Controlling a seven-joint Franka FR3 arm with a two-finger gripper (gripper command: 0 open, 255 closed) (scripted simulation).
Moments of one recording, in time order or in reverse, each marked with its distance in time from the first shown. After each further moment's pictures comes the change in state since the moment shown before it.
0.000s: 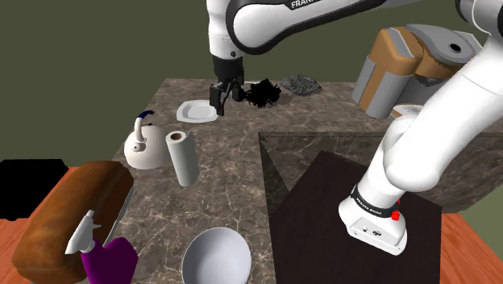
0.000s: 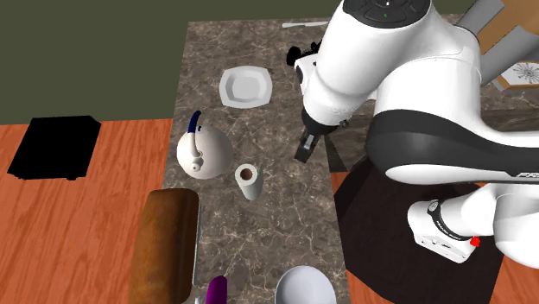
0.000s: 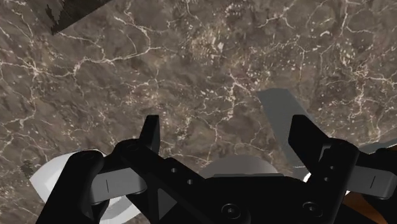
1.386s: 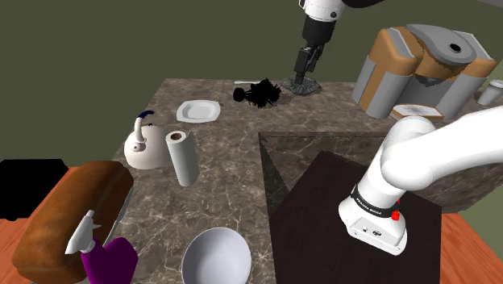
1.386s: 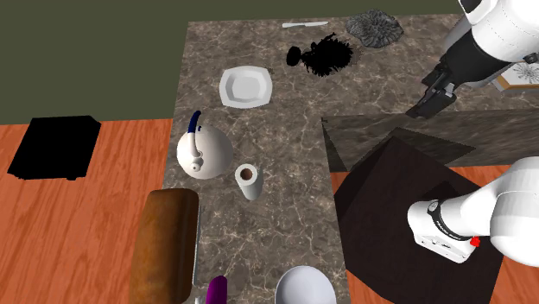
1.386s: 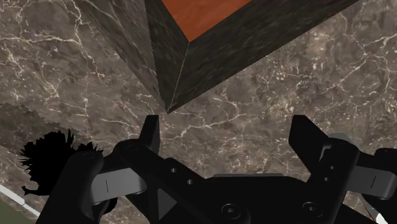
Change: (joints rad) arm -0.108 -0.583 -0.241 -0.274 -0.050 -0.279 -0.225
